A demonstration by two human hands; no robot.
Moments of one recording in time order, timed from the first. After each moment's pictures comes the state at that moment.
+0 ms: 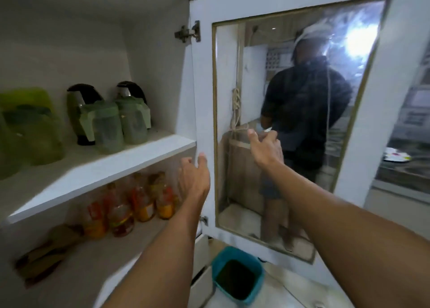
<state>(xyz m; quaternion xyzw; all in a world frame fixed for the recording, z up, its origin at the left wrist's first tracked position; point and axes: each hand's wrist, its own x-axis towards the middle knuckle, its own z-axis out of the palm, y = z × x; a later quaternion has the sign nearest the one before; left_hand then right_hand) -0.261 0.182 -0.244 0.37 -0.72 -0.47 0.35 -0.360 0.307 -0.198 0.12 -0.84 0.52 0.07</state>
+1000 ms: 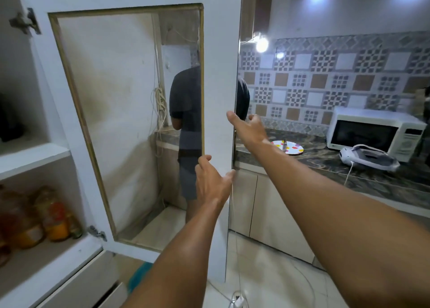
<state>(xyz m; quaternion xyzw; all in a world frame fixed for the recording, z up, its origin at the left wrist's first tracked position) -0.427 0.541 -0.241 0.17 -0.82 -0.48 0.27 -0.498 0.619 -0.146 0.09 -0.79 0.61 0.07</state>
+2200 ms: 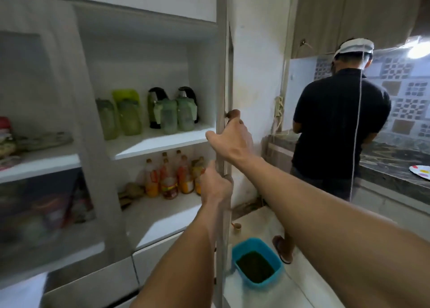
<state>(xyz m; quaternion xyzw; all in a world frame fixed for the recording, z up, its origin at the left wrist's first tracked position) -0.106 0.379 -0.231 0.38 -0.74 -0.42 0.38 -0.147 0.409 -0.138 0.41 -0.79 0.45 0.09</state>
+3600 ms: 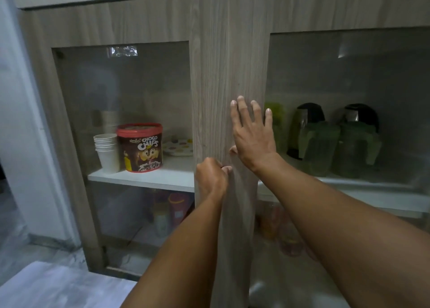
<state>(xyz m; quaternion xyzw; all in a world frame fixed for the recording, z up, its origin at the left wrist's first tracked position) -0.012 -0.009 -0.191 0.66 -0.53 -0.17 0.51 -0.106 -0.007 -0.118 0.71 -0.59 0.21 0.32</state>
